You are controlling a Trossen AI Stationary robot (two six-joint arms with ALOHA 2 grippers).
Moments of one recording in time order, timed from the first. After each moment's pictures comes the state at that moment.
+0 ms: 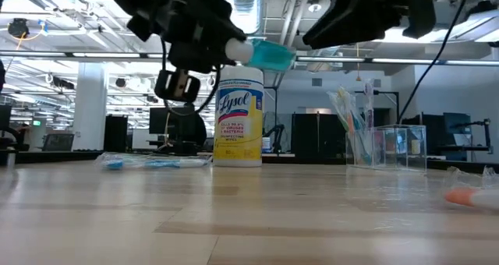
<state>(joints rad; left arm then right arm) -0.03 1.62 0.90 0.12 0.54 -1.12 0.38 1.38 0.81 -0.04 0.50 -0.36</state>
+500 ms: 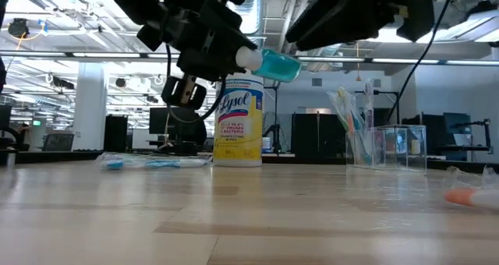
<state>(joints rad) 0.00 1.67 0.91 0.17 0.59 -1.19 0.43 1.53 0.96 -0.10 0.51 -0.45</state>
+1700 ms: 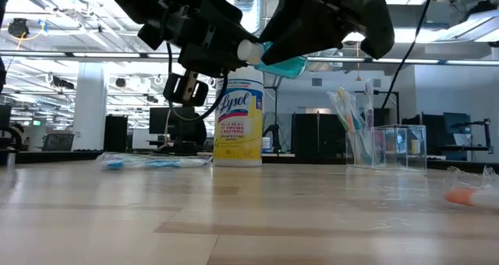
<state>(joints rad) 0.00 1.67 0.91 0.19 0.61 -1.18 0.42 1.74 1.17 -0.21 0.58 -0.52</state>
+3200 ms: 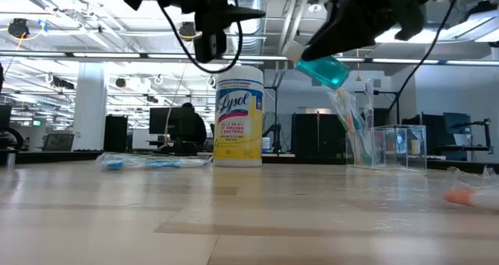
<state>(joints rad) -0.10 1.50 0.91 0.22 0.23 -0.70 0.37 1.44 0.85 -0.09 0.55 -0.17</state>
